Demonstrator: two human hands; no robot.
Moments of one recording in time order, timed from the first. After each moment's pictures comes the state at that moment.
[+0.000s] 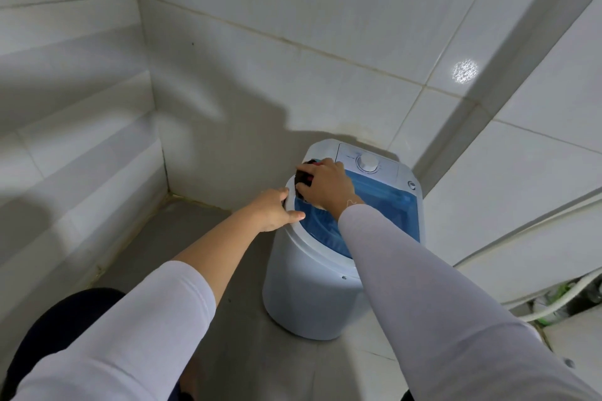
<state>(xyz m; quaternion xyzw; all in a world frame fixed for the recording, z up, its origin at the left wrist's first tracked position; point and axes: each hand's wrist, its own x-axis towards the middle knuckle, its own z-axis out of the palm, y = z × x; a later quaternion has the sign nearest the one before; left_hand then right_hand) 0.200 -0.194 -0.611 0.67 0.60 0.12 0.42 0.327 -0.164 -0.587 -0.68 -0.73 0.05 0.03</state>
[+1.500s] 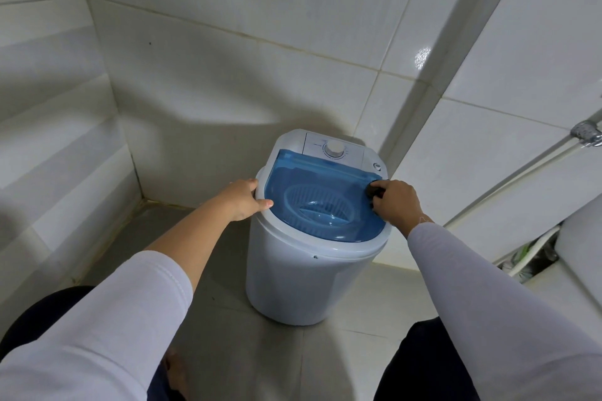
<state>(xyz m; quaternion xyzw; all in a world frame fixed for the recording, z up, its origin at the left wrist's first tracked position) 0.206 -0.211 -0.594 0.70 0.61 0.11 0.37 0.479 -0.234 -0.586 -0.80 -0.60 0.03 0.10</state>
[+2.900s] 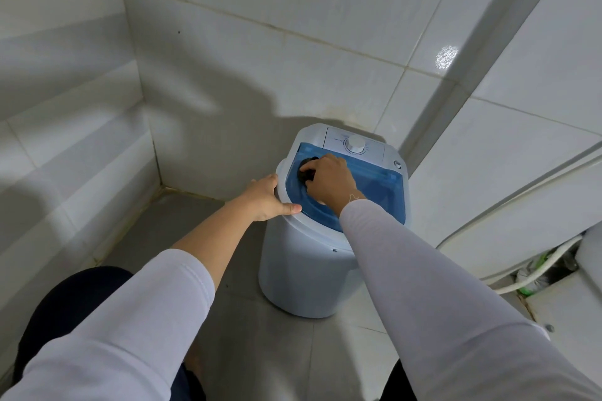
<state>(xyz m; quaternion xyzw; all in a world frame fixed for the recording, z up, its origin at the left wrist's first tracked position) 0.199 -0.197 -0.635 0.68 0.59 0.13 0.41 0.340 -0.202 -0.586 -0.70 -0.71 0.04 0.05</state>
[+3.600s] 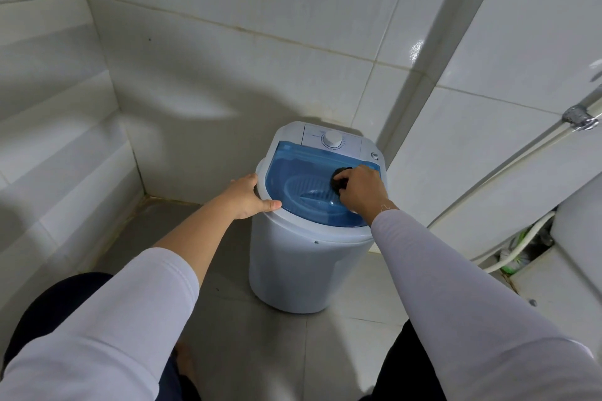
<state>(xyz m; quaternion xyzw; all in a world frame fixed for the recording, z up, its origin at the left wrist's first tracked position) 0.202 -0.203 -0.629 0.69 0.59 0.14 0.40 0.420 -0.239 -0.587 -0.77 -0.63 0.02 0.08</state>
